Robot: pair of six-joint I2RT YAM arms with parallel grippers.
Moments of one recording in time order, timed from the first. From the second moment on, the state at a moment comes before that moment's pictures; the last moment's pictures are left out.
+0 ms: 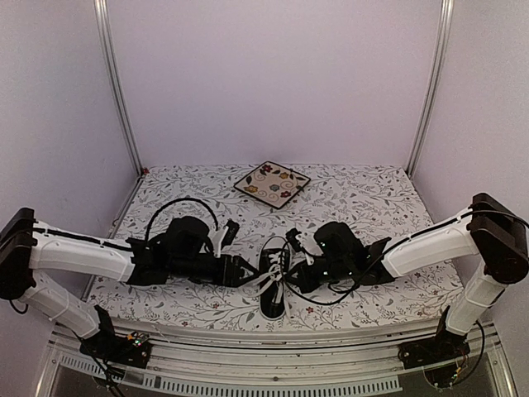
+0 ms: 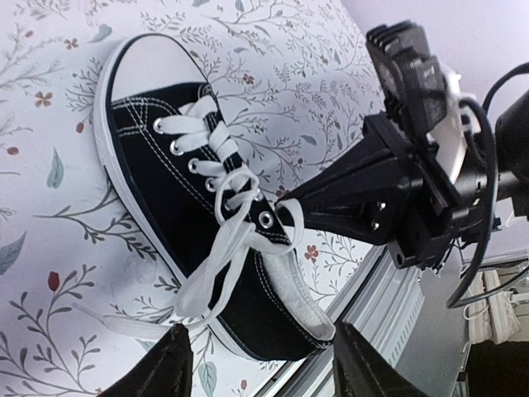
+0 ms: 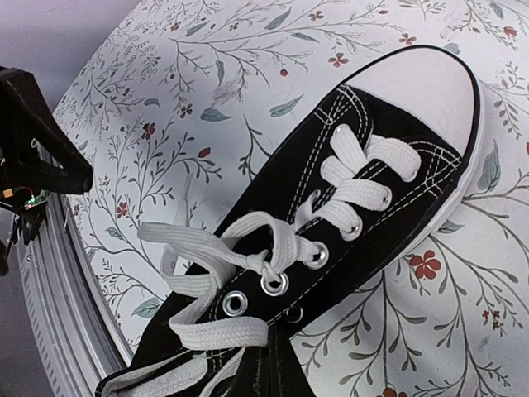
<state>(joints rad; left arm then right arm) -0.97 1.38 0.63 0.15 0.18 -0.73 0.99 1.66 0.77 0.19 -0.16 0.44</state>
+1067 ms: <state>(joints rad) -0.93 1.75 0.87 0.19 0.19 -0.65 0.99 1.67 0.77 0.20 -0.18 0.46</state>
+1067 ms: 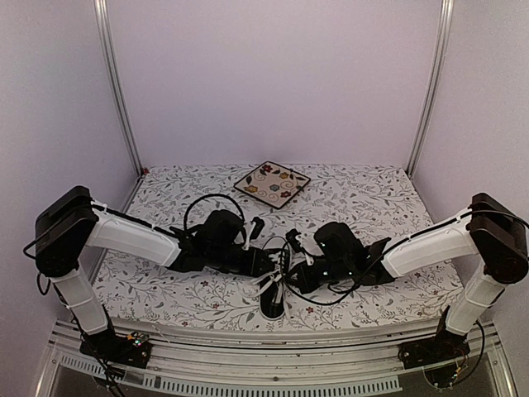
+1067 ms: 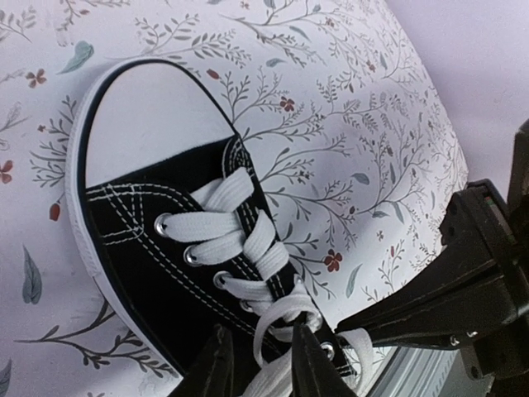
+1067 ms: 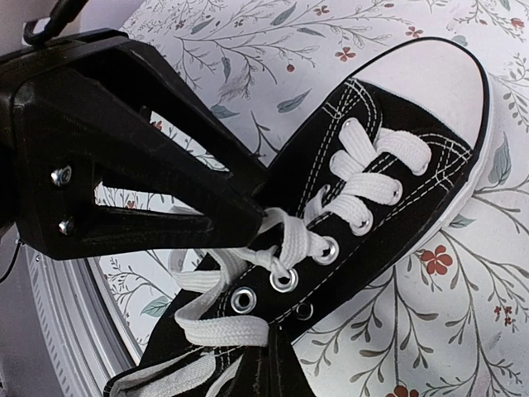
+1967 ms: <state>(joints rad) -0.92 1.83 0.87 0.25 0.22 -0.67 0.99 1.67 0.76 0.21 -0.19 0.47</state>
